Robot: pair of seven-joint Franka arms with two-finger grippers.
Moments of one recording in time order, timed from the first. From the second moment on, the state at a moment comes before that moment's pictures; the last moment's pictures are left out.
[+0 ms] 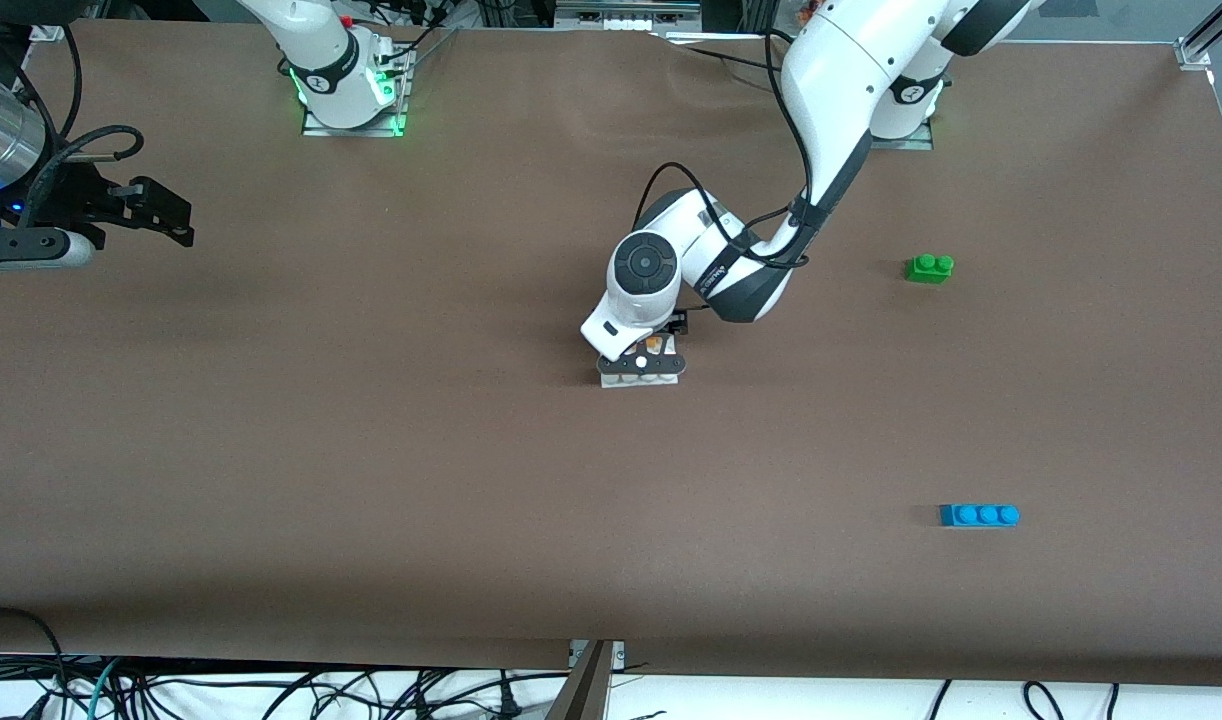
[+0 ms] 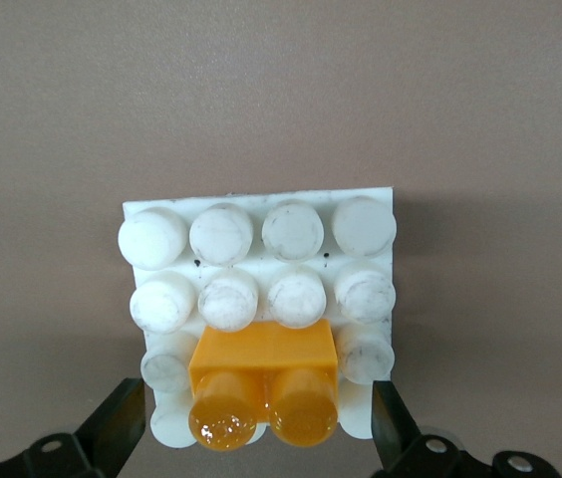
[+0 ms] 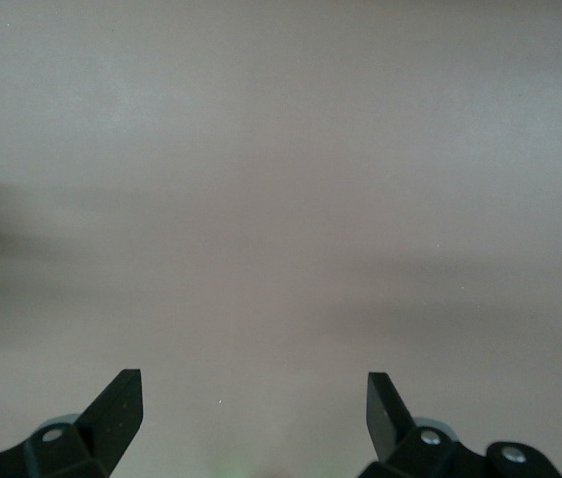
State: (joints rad) left arm -0.53 0.78 -0.25 -1.46 0.07 2.12 -0.80; right arm 0.01 0.02 0.08 -1.59 -0.03 1.55 0.02
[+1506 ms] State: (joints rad) left arm 0.00 0.04 -0.15 -1.55 0.02 1.53 -0.25; right arm 0.01 0.02 0.08 -1.59 -0.03 1.55 0.02
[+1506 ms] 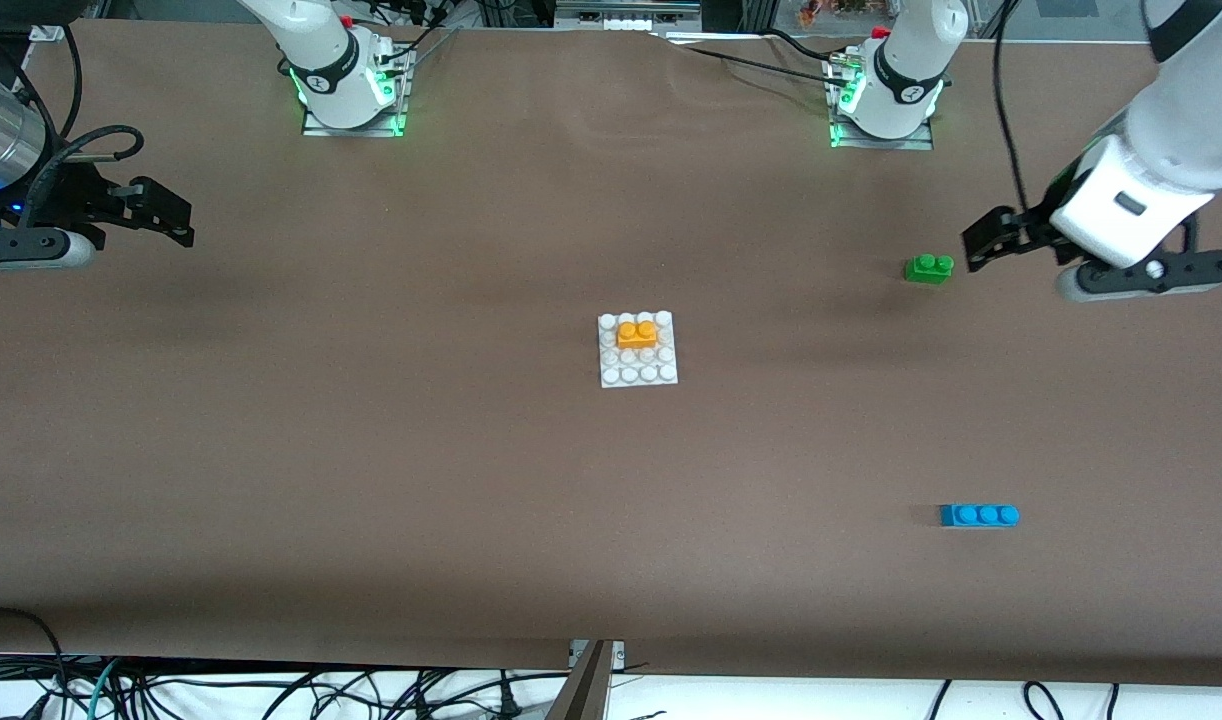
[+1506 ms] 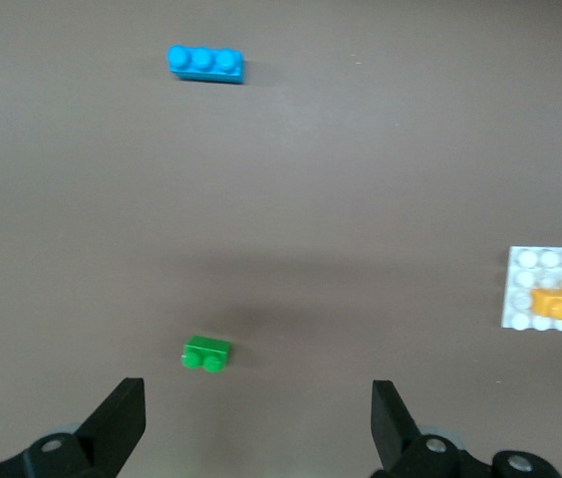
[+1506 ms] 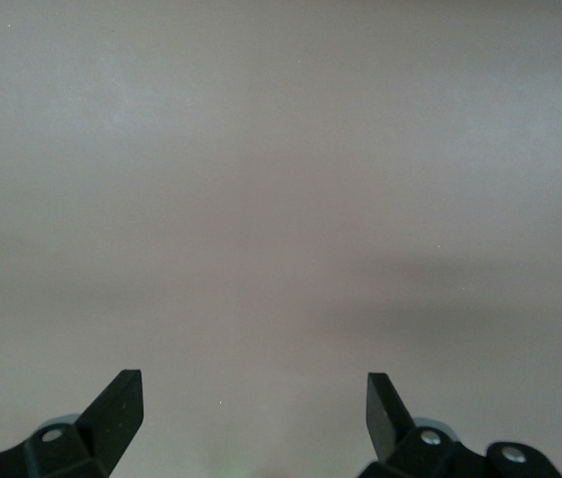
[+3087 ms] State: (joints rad) left arm 0.00 -0.08 -0.08 -1.69 -0.01 1.54 -0.08; right arm 0.01 0.02 0.08 -1.59 -0.03 1.55 0.02
